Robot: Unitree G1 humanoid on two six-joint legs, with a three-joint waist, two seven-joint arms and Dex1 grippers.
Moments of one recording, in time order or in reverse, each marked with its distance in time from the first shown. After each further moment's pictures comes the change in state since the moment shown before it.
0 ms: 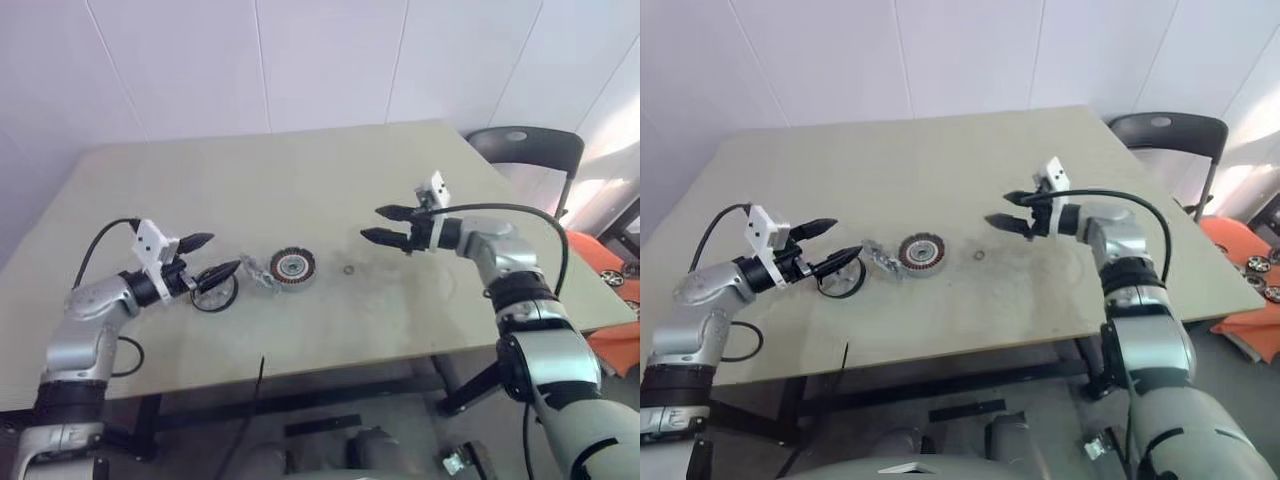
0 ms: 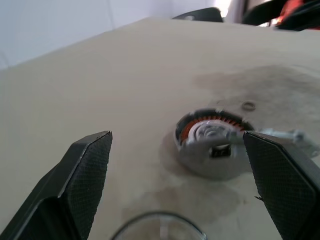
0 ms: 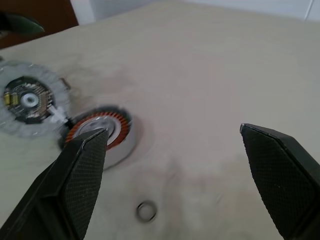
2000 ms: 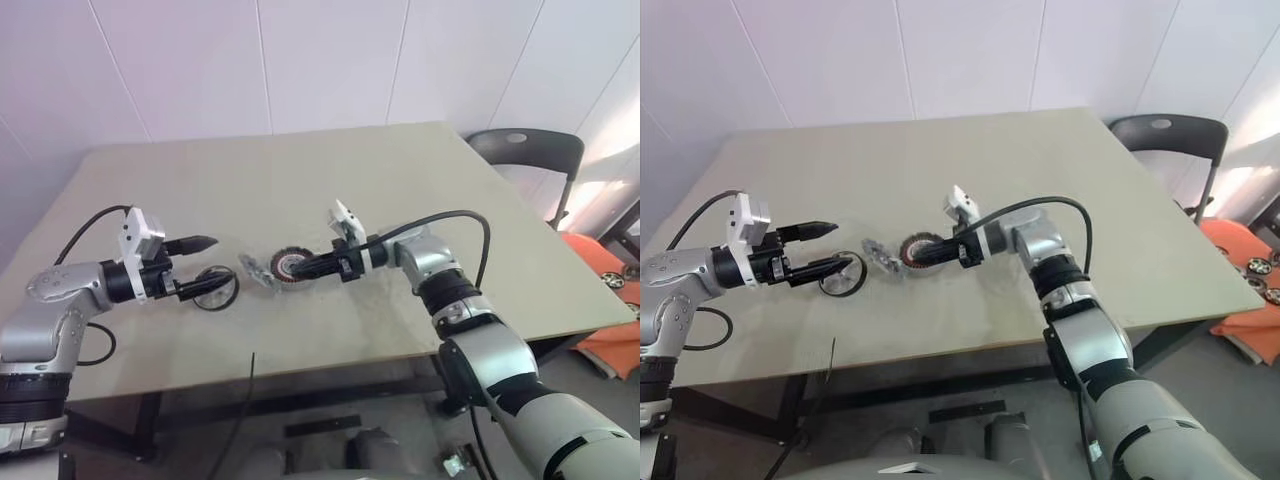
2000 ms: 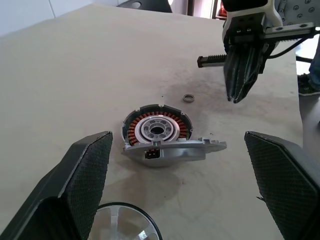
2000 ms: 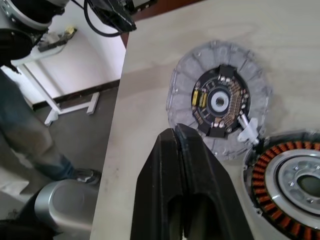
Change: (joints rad) left arm 0.058 0.106 0.035 -0.141 -0.097 0.208 -0.126; right arm 0.020 0.253 0.187 -0.154 -0.074 0.224 0.334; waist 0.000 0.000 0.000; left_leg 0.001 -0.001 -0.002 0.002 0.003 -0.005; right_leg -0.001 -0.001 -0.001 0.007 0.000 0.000
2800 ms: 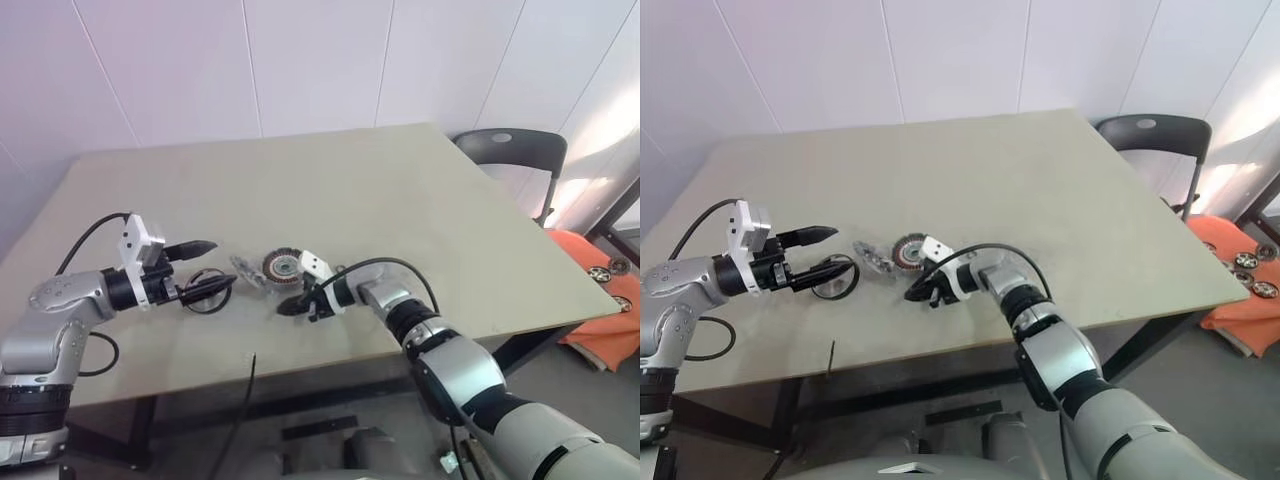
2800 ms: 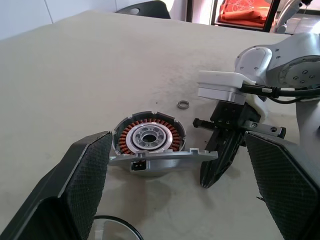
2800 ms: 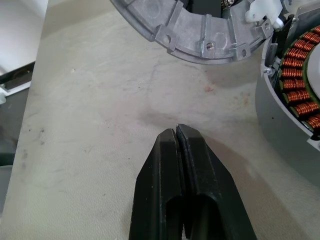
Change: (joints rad) left arm 0.045 -0.014 0.012 -0.035 -0.021 -0.002 0.048; right arm 0.057 0.170 0.059 0.288 -0.157 -0.232 -0.316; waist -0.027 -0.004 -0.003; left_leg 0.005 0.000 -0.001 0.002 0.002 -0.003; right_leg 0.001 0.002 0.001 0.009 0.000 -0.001
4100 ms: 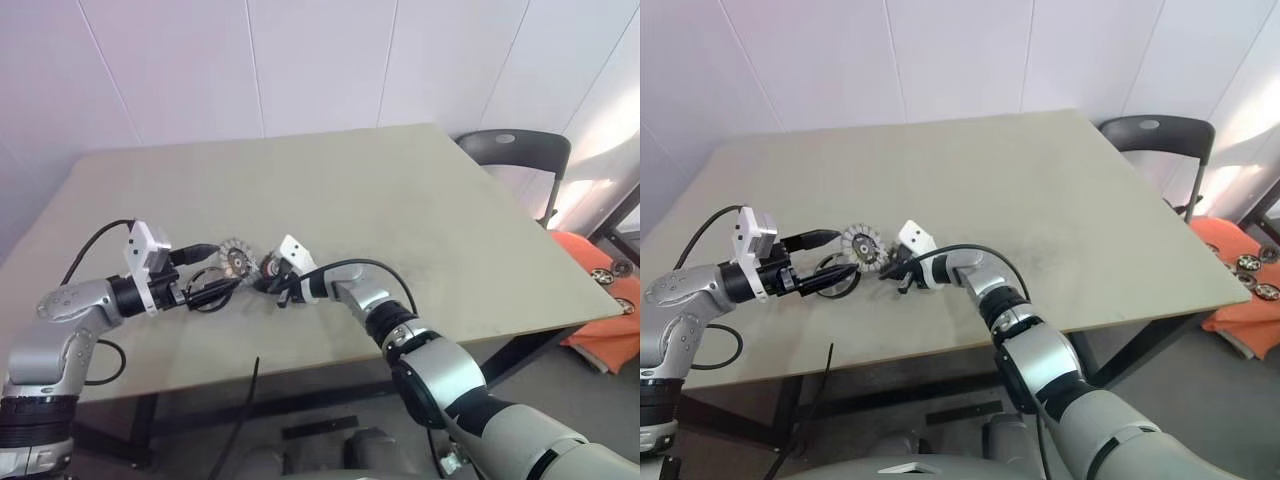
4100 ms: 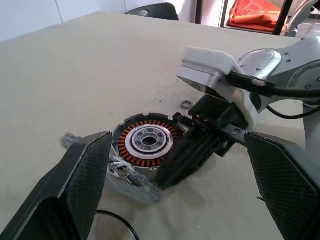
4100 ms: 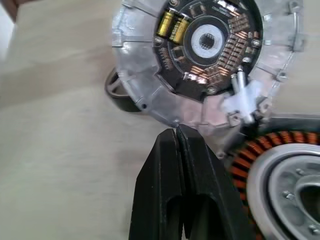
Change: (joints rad) left arm 0.046 -0.035 0.000 -0.047 -0.001 -0.002 0.064; right arm -0.022 0.111 -0.074 0.018 0.013 -0.126 -0.277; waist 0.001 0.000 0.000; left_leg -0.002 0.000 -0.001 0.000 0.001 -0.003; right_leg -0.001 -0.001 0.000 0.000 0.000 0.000
